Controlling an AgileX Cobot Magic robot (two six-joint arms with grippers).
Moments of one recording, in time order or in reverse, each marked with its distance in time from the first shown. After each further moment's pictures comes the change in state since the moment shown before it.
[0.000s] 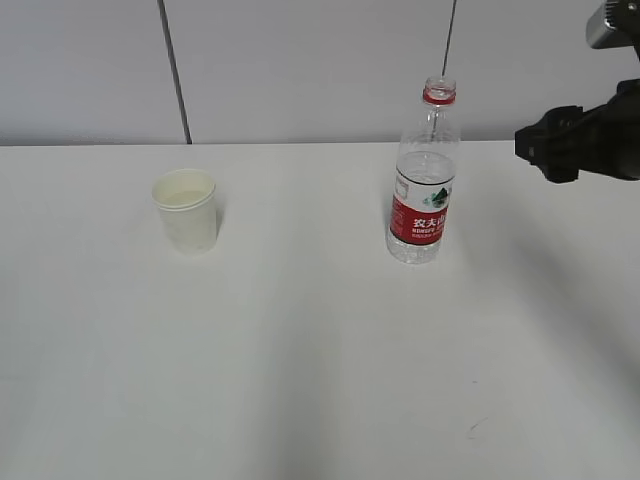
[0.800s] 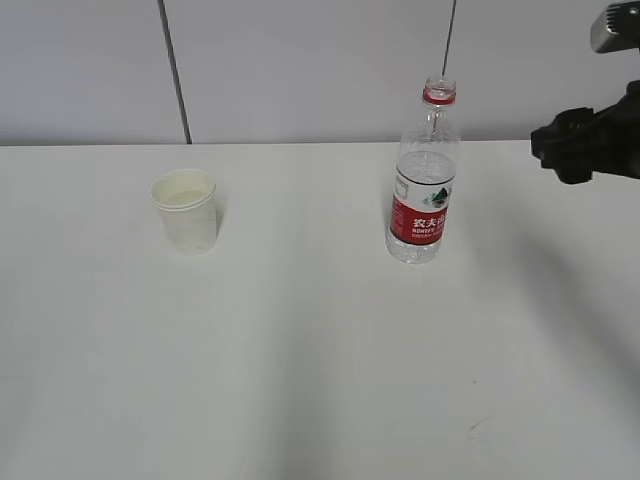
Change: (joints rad) left arm 0.000 0.000 0.000 -0.001 0.000 0.000; right arm 0.000 0.000 0.000 0.388 0.078 -0.430
